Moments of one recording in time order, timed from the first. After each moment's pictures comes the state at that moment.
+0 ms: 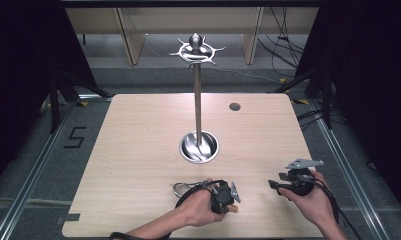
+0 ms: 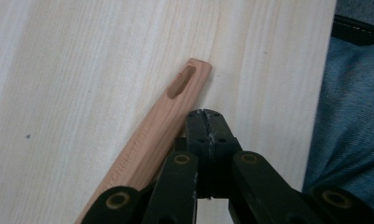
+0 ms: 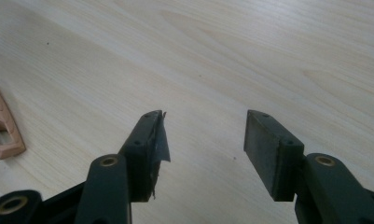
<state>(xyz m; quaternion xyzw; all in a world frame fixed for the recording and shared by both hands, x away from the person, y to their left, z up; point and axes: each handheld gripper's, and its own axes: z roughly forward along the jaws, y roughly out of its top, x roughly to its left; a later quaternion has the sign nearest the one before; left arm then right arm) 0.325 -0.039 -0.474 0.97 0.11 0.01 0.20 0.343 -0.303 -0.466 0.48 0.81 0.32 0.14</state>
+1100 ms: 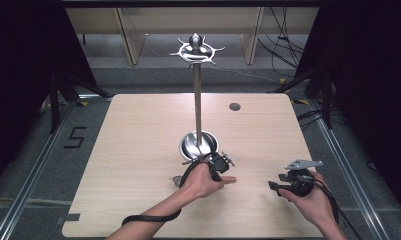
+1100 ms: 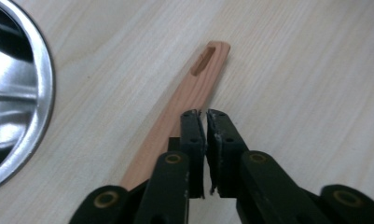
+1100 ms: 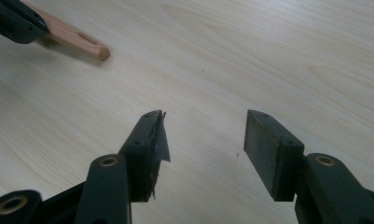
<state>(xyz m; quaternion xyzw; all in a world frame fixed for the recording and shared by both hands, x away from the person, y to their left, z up) 0.396 -0.033 -0.465 0.94 0.27 0.04 0.20 0.342 -0.304 -0.466 0.47 0.82 0.30 0.13</state>
